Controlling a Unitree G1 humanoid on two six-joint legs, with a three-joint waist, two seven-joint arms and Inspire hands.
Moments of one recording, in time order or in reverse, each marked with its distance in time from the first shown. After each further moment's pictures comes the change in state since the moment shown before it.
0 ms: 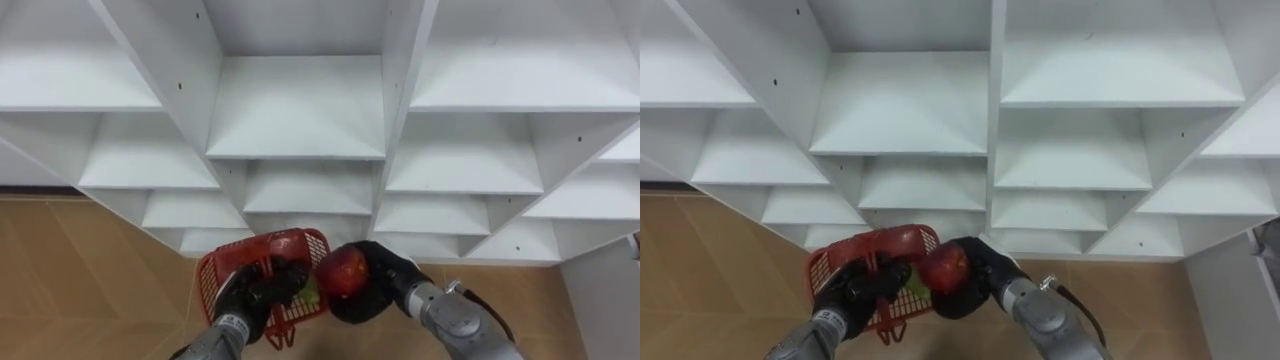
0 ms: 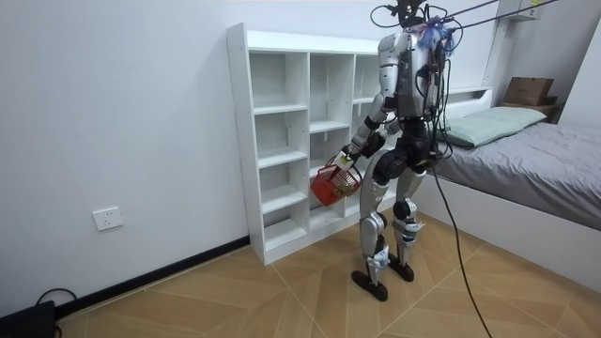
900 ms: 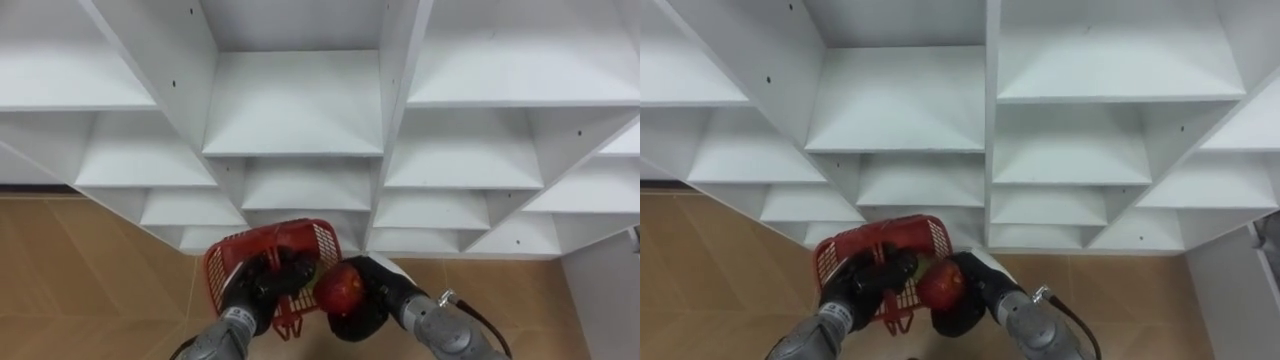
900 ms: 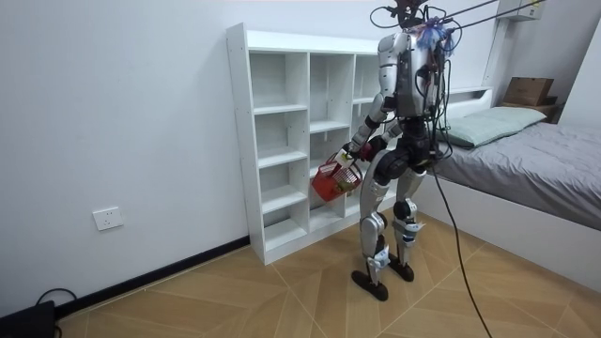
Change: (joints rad) left arm -0.006 -0.016 -0.020 -0.033 0.000 -0.024 -0.002; right arm 0.036 0.028 0.009 0.003 -0.126 0.000 -0.019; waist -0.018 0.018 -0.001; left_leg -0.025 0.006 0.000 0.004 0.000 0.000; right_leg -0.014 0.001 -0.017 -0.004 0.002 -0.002
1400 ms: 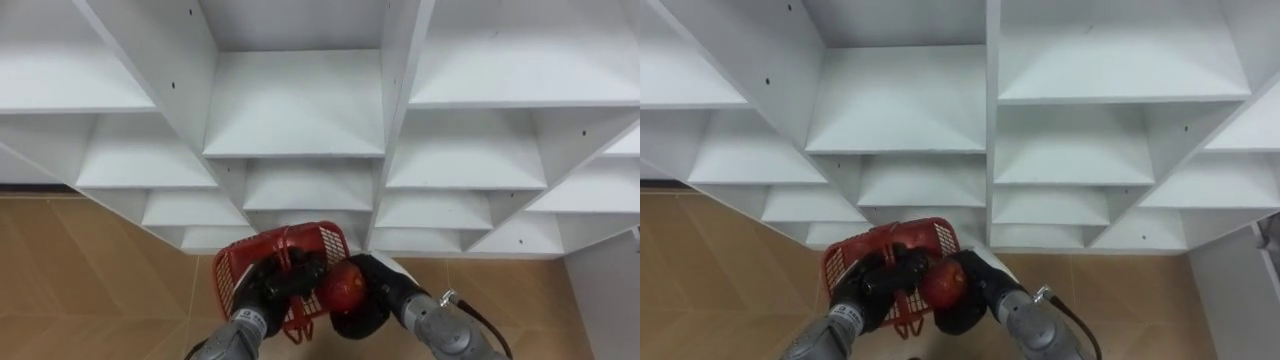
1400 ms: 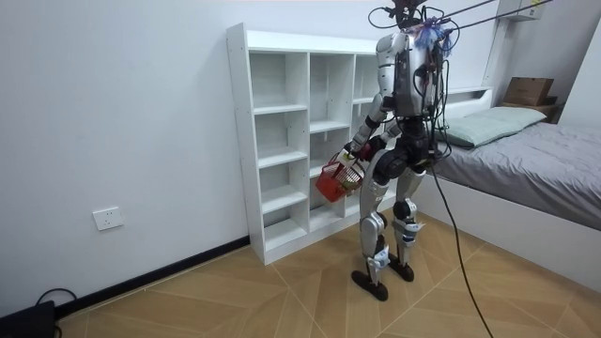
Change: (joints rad) left arm 0.000 -0.027 -0.026 0.000 -0.039 -0.004 -0.013; right arm -0.001 0.002 -0.001 0.003 -0.002 0.000 -0.031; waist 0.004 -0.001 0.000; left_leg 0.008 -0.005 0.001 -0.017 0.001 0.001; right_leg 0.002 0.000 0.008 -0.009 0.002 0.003
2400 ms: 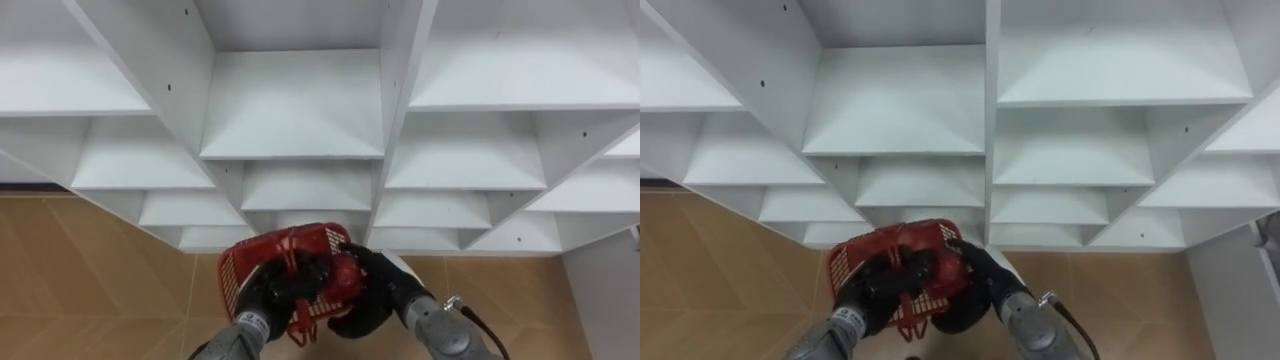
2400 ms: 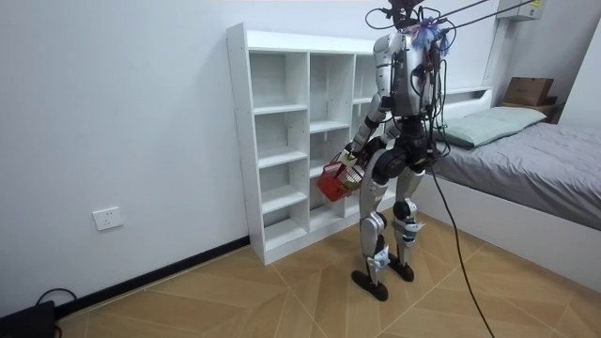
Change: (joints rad) left arm 0.009 0.004 -0.020 0.001 -0.001 0.000 -0.037; right arm -0.005 0.021 -0.011 0.052 0.071 -0.002 -0.088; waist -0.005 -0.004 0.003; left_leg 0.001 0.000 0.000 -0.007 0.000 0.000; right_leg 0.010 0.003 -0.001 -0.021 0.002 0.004
